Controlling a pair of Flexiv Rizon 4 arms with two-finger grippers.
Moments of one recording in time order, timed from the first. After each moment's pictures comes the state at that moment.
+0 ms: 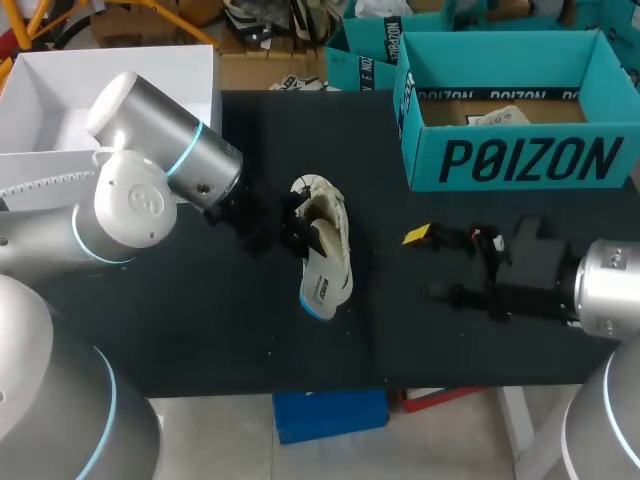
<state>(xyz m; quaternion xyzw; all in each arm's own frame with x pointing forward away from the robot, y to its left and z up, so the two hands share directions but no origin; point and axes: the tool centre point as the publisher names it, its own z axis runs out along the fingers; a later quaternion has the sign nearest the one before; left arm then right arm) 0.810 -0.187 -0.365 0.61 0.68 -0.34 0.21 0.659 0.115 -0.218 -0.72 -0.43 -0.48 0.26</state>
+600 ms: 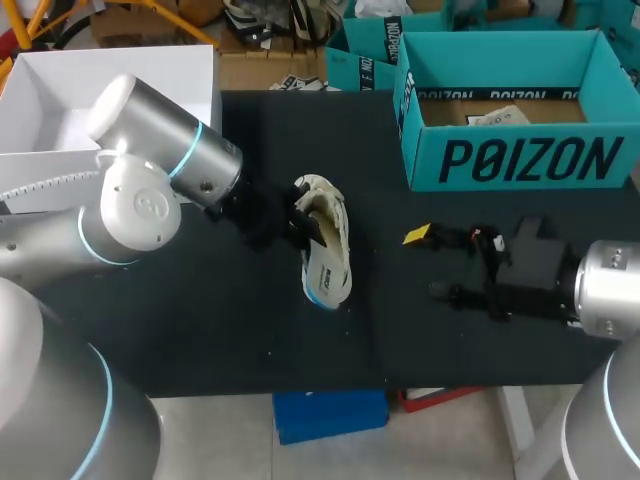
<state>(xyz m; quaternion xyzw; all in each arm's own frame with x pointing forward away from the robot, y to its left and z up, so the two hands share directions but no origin) 0.834 -0.187 -0.372 0.59 0.70 -0.33 0.23 0.659 0.115 -0.218 -0.72 -0.43 -0.48 0.26</state>
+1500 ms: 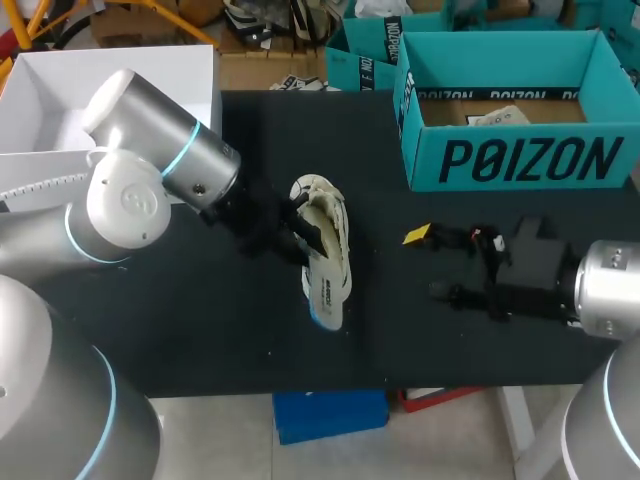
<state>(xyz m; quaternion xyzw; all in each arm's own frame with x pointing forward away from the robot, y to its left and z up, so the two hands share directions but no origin) 0.796 -0.183 -0.358 0.62 0.67 -0.34 0.21 0.659 0.115 -0.218 -0.72 -0.43 -0.48 0.26</state>
